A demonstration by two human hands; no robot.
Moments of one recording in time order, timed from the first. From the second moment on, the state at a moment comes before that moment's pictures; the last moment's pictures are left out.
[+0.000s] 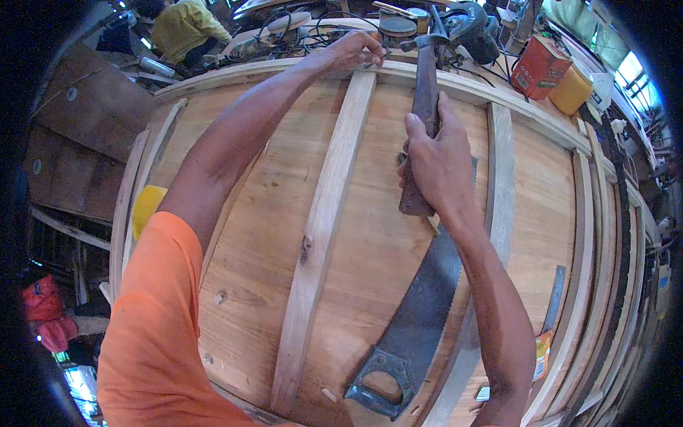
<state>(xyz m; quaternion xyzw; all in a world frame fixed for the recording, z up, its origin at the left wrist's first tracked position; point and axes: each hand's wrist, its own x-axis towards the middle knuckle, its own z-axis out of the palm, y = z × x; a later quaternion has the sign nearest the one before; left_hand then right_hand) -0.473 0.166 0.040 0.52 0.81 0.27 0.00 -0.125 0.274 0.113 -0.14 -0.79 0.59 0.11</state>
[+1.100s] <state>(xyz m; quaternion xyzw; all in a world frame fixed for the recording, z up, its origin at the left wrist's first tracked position) -0.469 0.171 0.039 0.53 0.81 0.24 -0.02 -0.097 0.254 0.101 -0.18 -0.75 0.62 0.13</state>
